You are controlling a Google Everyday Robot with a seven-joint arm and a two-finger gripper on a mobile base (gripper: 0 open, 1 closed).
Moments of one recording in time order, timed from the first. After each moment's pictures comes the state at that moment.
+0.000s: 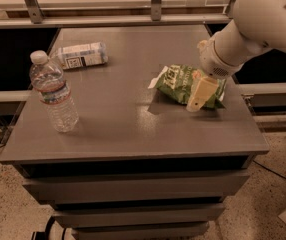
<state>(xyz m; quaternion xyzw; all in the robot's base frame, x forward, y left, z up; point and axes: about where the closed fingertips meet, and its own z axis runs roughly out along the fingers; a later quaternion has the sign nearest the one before) 0.603 -0.149 0.870 -0.61 0.74 -0.05 0.28</state>
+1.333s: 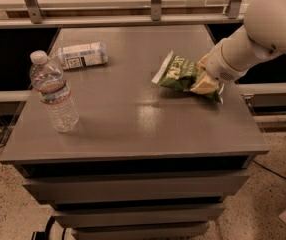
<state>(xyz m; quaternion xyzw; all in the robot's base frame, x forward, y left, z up) 0.608 -0.163 0.849 -0.61 0.74 -0.01 0.28</state>
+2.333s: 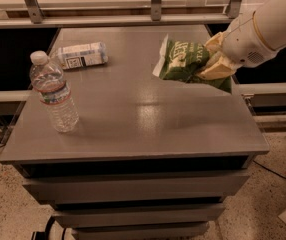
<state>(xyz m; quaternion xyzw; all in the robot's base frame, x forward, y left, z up) 0.547 -0.143 0.941 -0.65 0.67 0.04 0.34</state>
